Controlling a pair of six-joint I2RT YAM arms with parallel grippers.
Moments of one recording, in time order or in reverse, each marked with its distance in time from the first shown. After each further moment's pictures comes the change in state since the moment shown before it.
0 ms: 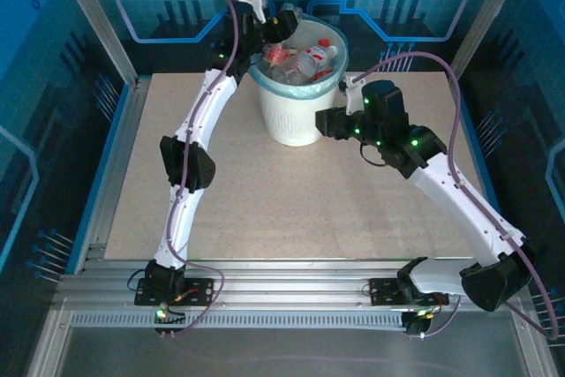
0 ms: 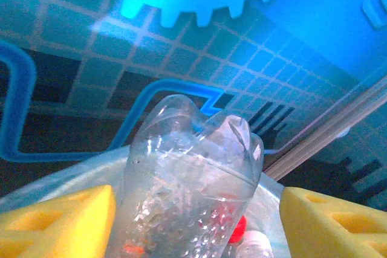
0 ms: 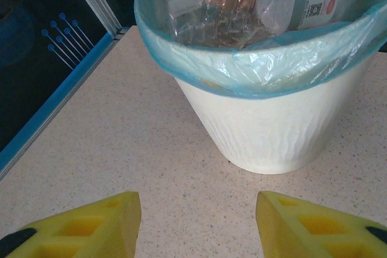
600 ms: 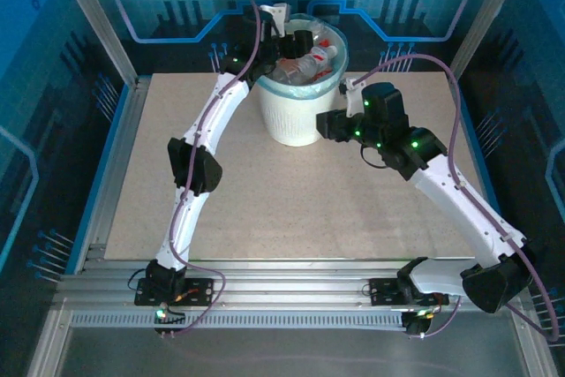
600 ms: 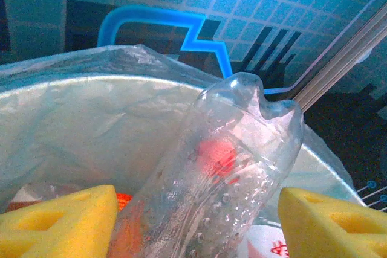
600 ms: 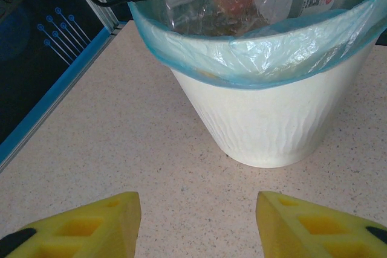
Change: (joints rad) left arm -0.069 0.000 0.000 -0.148 -0.012 0.176; right arm 0.000 -0.006 -0.013 -0.007 0.003 0.000
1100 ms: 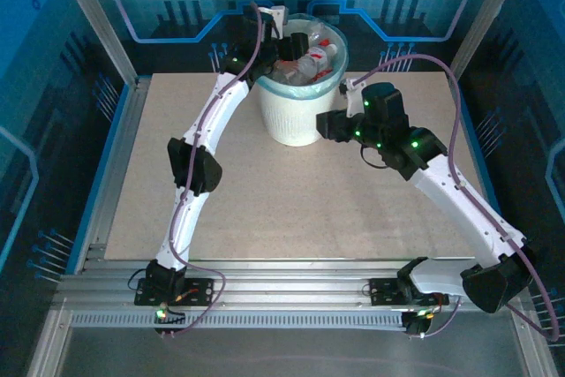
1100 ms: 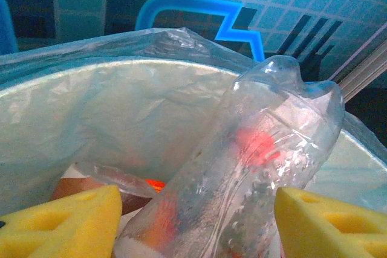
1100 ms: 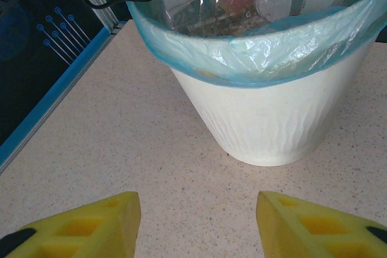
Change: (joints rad) left arm 0.002 0.000 0.003 -0.062 -0.089 0.029; right arm 0.000 0.000 0.000 -0.006 -0.001 0.011
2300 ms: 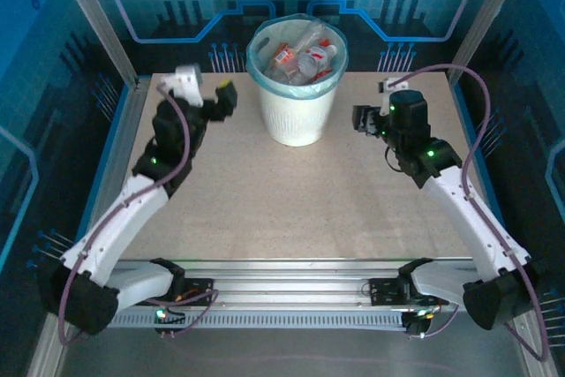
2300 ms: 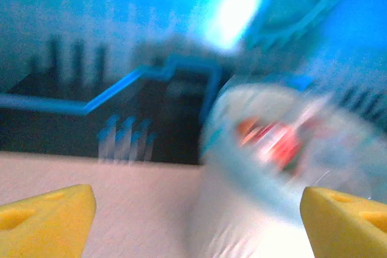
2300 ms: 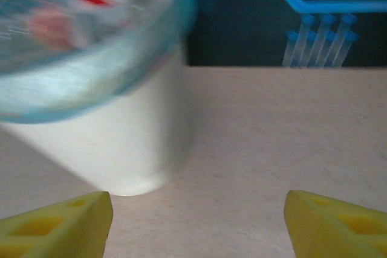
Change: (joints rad) left arm 0.018 -1.374 -1.744 0.603 -0.456 0.095; right arm -0.208 -0.098 -0.208 0.143 0.283 -0.076
